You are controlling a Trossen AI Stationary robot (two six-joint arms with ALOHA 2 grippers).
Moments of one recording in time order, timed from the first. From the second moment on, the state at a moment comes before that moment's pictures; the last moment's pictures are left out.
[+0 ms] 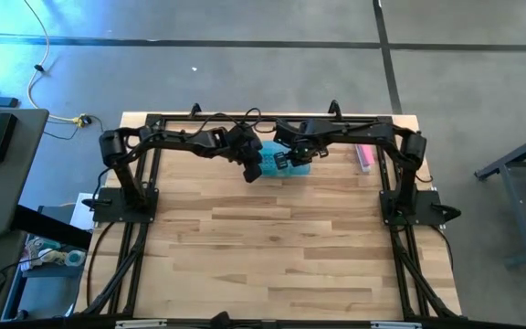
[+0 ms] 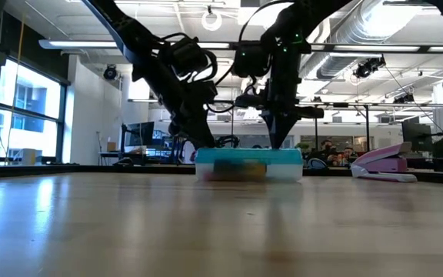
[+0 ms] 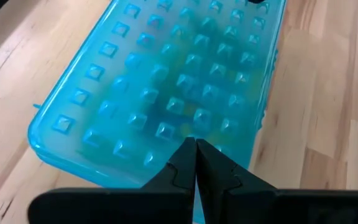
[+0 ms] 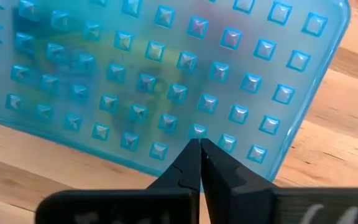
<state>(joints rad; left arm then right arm) 0.51 1.79 1.04 -0.15 0.12 -0.05 -0.35 1.90 1.44 -0.92 0.03 0.87</state>
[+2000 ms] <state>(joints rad) 0.20 0.78 0.65 0.02 0.14 -0.31 -0.28 0.67 0.76 -0.47 -0.15 0.16</state>
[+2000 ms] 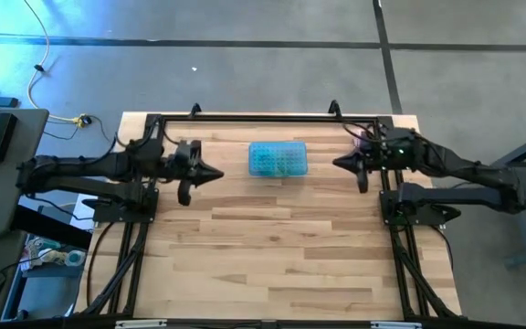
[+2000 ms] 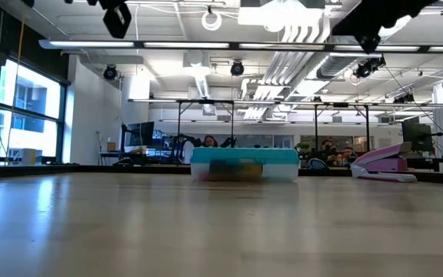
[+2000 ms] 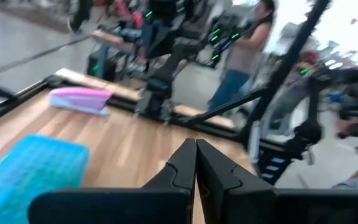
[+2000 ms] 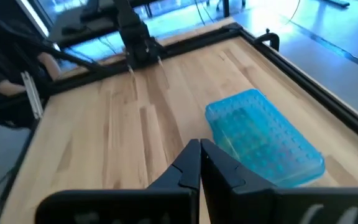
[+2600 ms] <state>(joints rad) 0.08 0.45 0.25 0.36 0.04 -0.39 -0.28 0.16 0.52 -0.44 -0.18 0.34</state>
